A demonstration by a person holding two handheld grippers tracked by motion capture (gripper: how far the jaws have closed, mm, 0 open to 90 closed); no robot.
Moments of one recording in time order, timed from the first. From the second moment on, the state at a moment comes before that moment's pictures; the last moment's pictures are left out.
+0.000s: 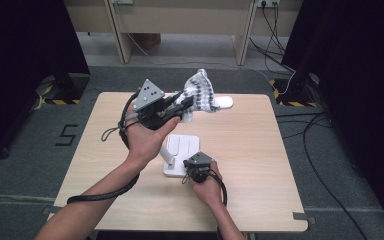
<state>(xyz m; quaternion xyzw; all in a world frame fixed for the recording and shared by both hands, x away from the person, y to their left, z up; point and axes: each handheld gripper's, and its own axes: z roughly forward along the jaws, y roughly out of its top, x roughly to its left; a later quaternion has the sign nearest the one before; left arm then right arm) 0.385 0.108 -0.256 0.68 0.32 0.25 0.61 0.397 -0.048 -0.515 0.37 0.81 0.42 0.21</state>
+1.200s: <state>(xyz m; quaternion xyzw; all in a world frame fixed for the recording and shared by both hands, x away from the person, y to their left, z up) 0.392 0.079 -0.251 0.69 0.30 0.23 0.62 0.397 -0.048 -0.515 0.37 0.81 0.42 0.20</state>
